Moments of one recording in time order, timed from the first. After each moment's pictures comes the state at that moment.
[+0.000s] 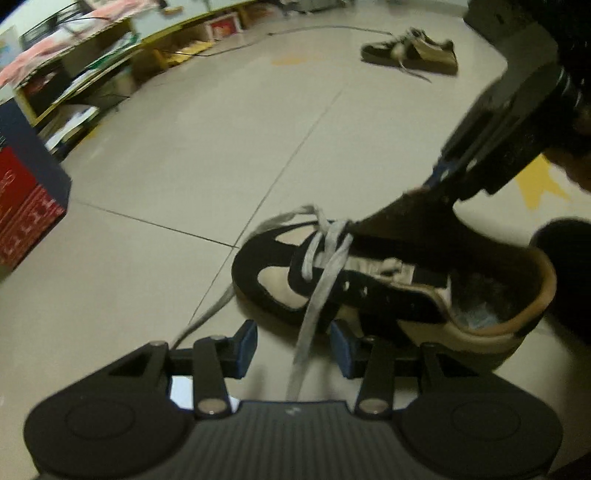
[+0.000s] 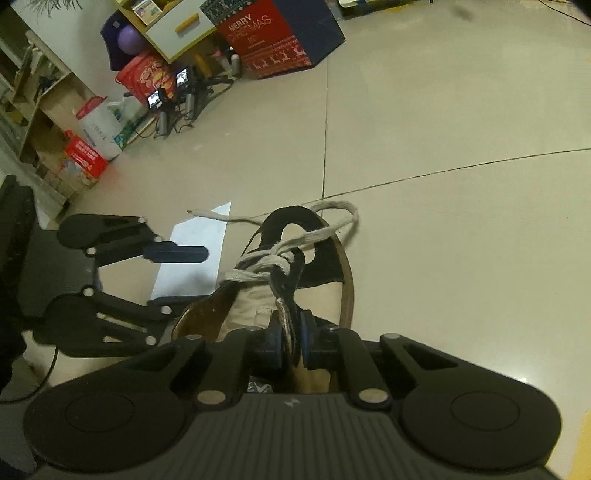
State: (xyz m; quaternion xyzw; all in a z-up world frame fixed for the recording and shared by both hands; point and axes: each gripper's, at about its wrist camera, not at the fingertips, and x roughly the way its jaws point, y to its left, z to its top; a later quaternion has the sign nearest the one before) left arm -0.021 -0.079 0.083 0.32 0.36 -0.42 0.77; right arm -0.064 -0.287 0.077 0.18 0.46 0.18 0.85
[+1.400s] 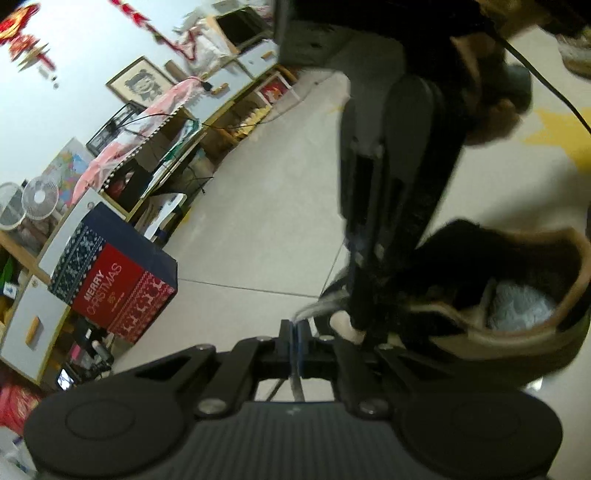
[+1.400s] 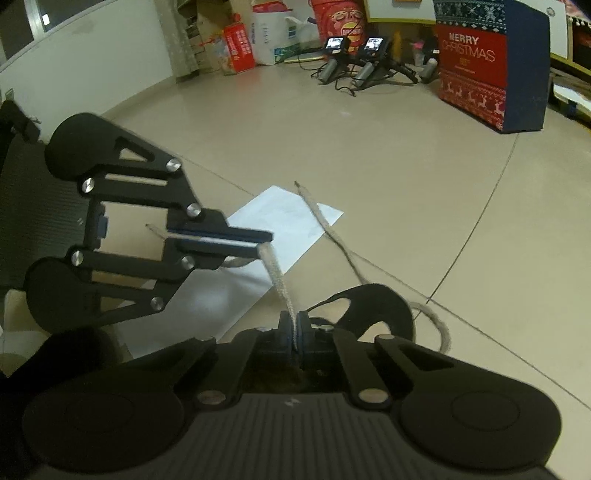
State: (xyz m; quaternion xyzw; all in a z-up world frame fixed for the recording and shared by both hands) left arm -0.089 -0.088 0.092 0.44 0.18 -0.30 0.83; right arm 0.003 -0.225 0.091 -0.09 0.39 0.41 0.82
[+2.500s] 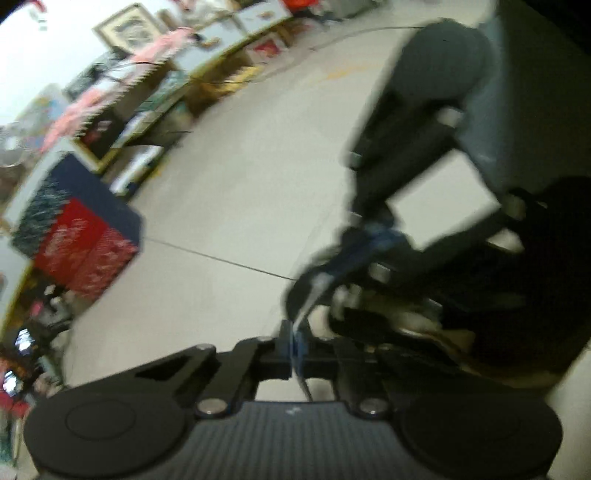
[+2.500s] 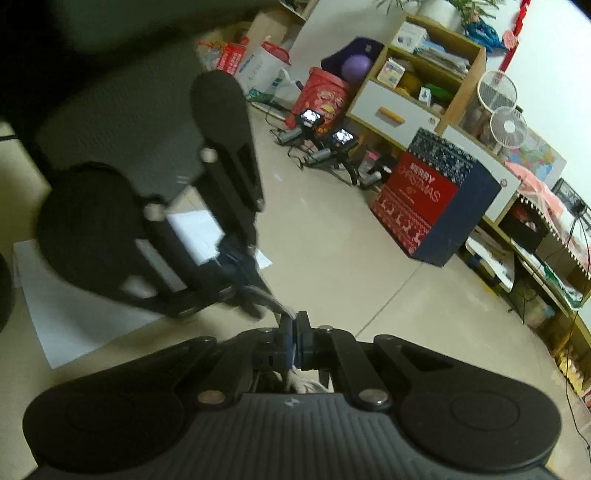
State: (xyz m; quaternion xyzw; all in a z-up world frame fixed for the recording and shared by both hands) left arm -0.058 -0.114 0.089 0.40 0.26 -0.29 0.83; right arm -0.088 -0.195 0.084 -0.30 0.19 0.29 0.89
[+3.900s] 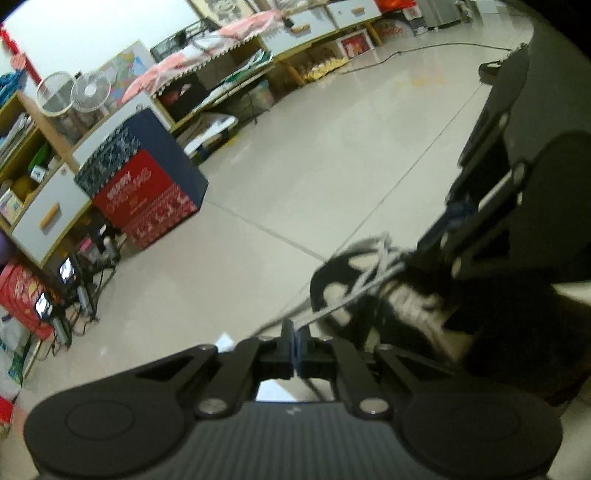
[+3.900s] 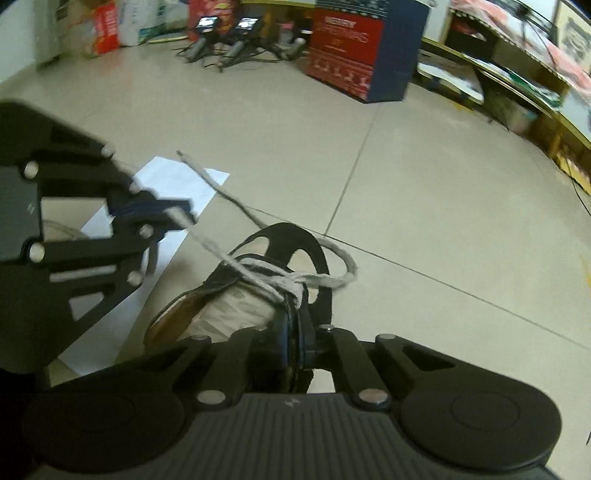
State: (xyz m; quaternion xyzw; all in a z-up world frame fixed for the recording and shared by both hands) left arm -0.084 -0.106 0.080 0.33 0.28 -0.18 0.88; right arm -0.063 -0.208 0.096 -0.12 0.42 0.15 0.88
